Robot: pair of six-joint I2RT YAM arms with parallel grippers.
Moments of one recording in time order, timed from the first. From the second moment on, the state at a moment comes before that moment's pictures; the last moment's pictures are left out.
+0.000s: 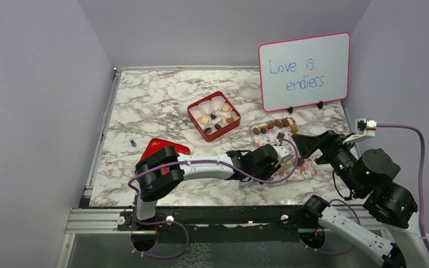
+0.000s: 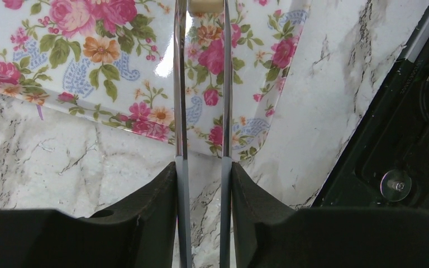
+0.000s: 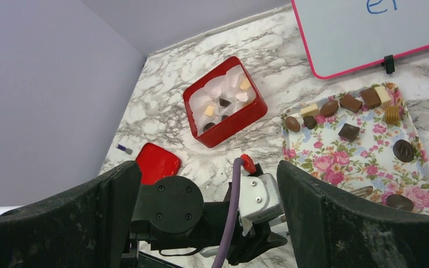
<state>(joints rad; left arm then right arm) -1.24 1.88 1.27 -0.14 -0.04 -0.22 0.75 0.44 1.06 -0.75 0.41 0.60</state>
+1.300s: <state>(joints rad) -1.05 1.69 1.26 -0.24 -0.06 -0.31 0.75 0.42 1.01 -0.75 0.40 0.59</state>
